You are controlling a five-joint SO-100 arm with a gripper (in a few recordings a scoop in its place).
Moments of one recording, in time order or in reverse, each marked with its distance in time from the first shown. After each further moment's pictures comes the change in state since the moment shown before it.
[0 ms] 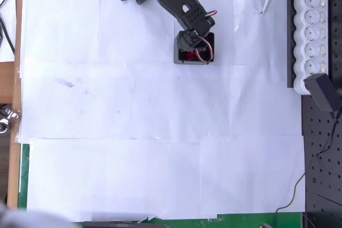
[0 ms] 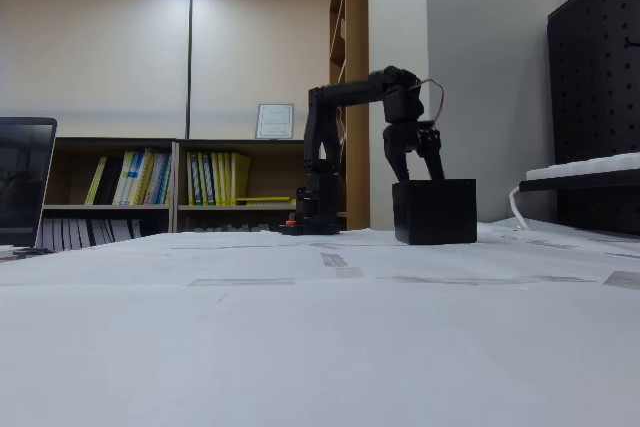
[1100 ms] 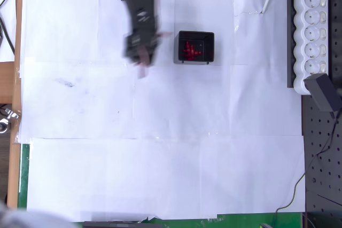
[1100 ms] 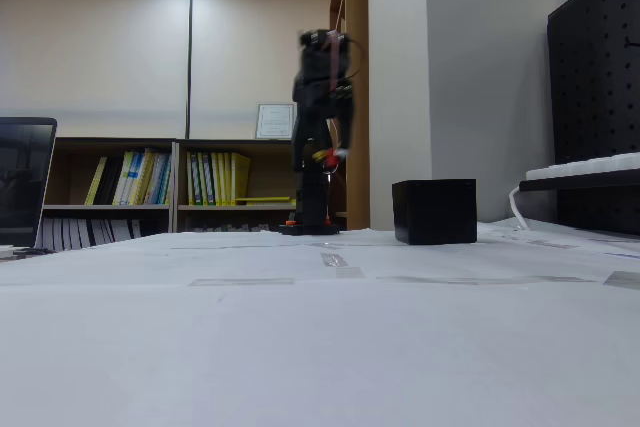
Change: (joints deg) arm 8.4 -2.1 8.1 16.8 10.8
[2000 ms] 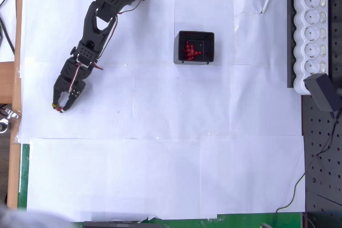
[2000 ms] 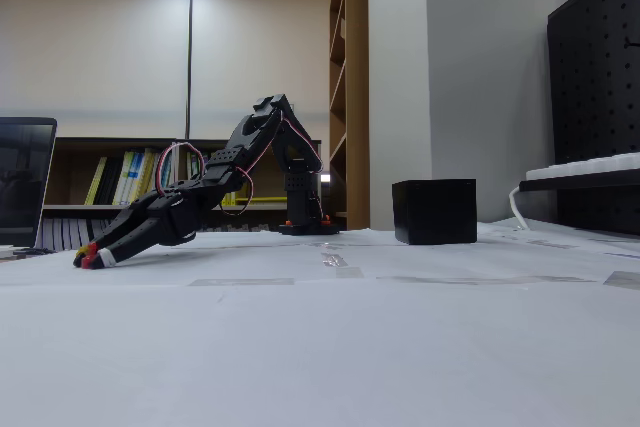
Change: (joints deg) arm 56.7 56.6 -10.4 -118.3 33.0
